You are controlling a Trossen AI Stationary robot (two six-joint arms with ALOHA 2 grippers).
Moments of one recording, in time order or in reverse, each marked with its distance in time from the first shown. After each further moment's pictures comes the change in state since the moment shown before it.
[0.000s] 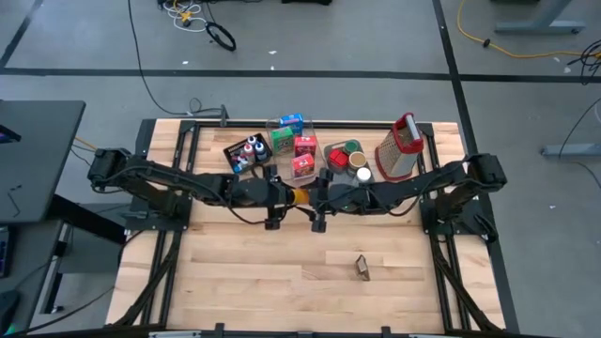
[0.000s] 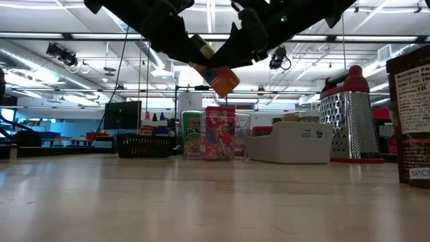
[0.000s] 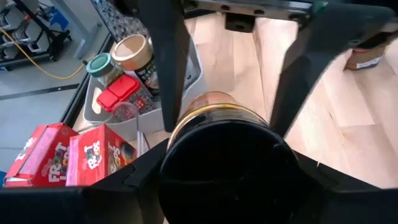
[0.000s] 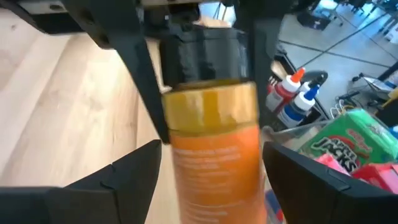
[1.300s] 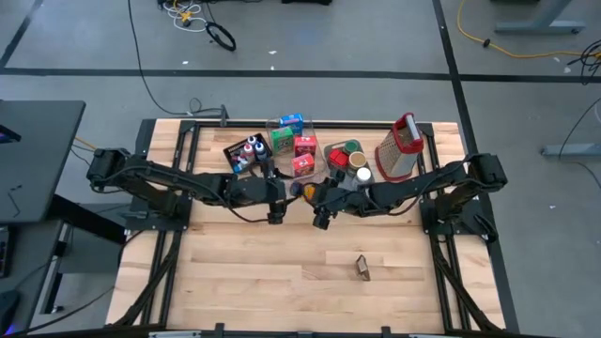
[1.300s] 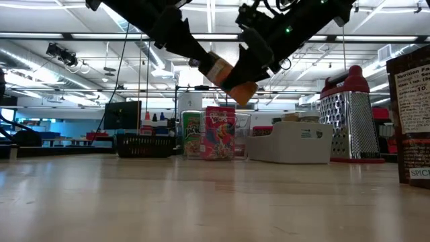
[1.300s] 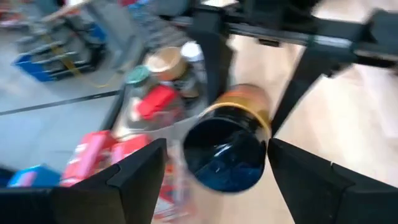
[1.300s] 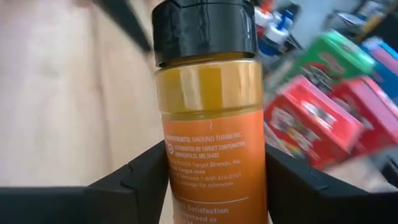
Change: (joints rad) left arm -0.001 -0.005 0.000 0.044 -0.114 0.062; right arm 0.004 -0.004 0.002 -0.192 0.122 0.212
